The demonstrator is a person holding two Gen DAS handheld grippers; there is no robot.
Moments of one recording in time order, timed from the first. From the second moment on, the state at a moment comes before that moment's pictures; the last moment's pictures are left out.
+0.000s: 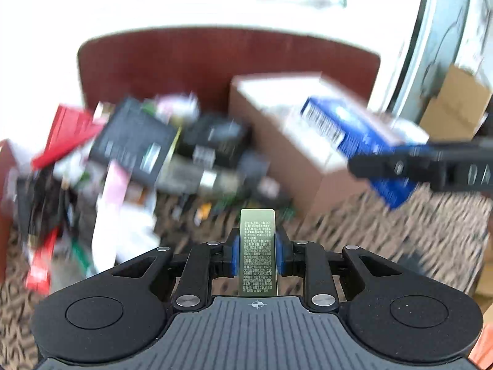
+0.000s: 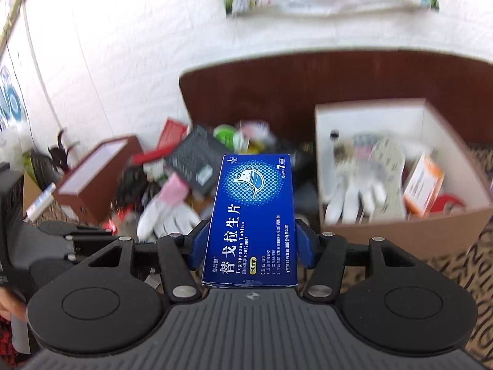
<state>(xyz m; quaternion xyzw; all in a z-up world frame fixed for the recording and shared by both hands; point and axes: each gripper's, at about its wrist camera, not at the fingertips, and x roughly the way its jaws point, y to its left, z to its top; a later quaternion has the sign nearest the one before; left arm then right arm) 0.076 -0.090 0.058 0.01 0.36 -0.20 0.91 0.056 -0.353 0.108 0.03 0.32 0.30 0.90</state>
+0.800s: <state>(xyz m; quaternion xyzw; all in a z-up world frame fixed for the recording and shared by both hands) 0.313 -0.246 0.061 -0.02 0.39 -0.15 0.91 0.274 -0.407 0.111 -0.03 0.34 0.15 0.93</state>
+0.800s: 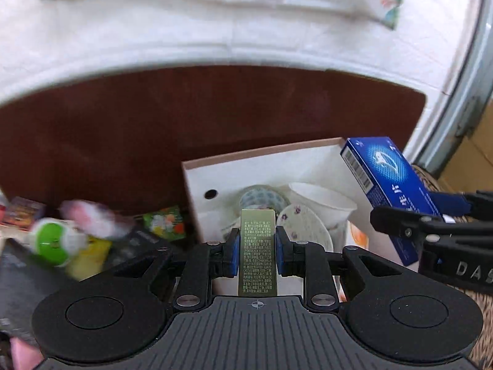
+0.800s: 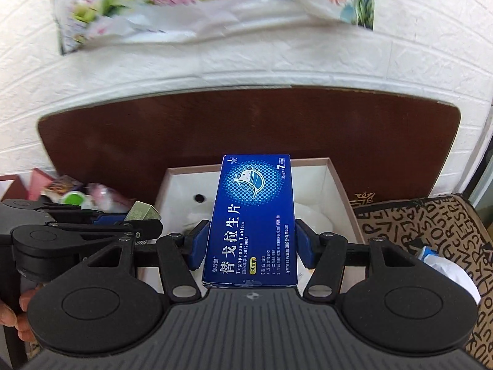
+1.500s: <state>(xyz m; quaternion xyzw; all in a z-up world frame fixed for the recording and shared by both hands) 0.384 -0.259 0.006 -0.06 0.36 -0.12 0.92 0.346 -0.435 0.044 -0.01 0.32 0.11 0.94</state>
